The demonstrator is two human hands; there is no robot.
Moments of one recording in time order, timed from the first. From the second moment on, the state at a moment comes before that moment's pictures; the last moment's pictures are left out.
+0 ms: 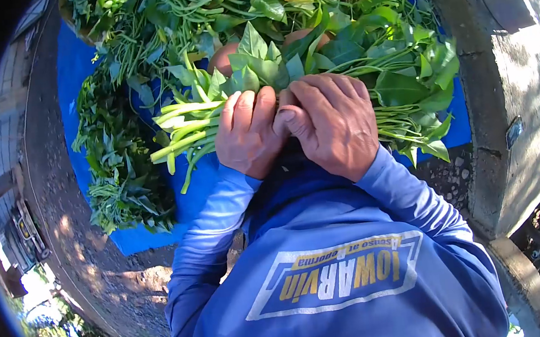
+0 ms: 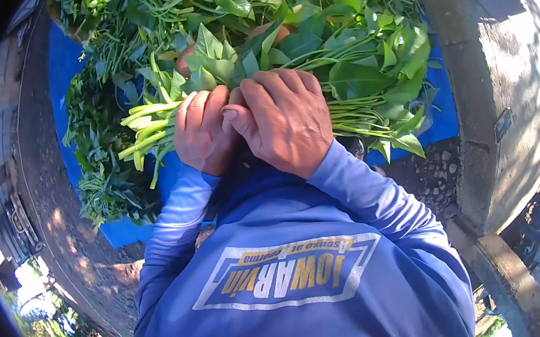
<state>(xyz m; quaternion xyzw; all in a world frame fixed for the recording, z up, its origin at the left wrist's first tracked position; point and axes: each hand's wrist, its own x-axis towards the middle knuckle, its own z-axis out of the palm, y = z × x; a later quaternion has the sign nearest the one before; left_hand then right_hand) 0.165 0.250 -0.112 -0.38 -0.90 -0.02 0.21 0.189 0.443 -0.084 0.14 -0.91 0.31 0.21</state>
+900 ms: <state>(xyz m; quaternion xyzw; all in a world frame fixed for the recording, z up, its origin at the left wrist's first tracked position) 0.227 0.192 -0.025 -0.03 -1.00 -0.04 0.03 0.240 0.446 -0.027 0.23 -0.91 0.33 -0.08</state>
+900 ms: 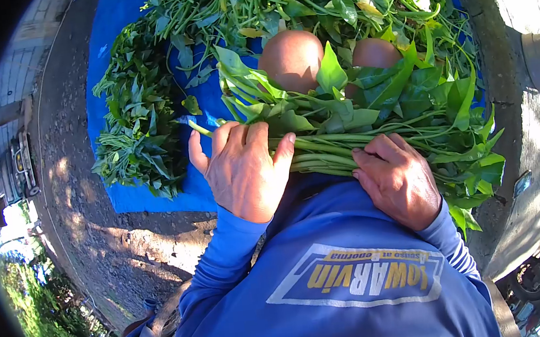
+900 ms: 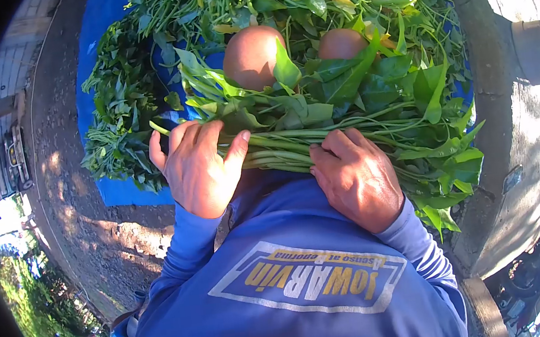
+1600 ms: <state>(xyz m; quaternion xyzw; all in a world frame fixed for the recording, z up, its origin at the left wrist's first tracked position) 0.230 0.183 -0.061 -0.29 -0.94 -0.20 0.00 0.202 0.392 -0.019 0.41 -0.87 0.28 -0.03</state>
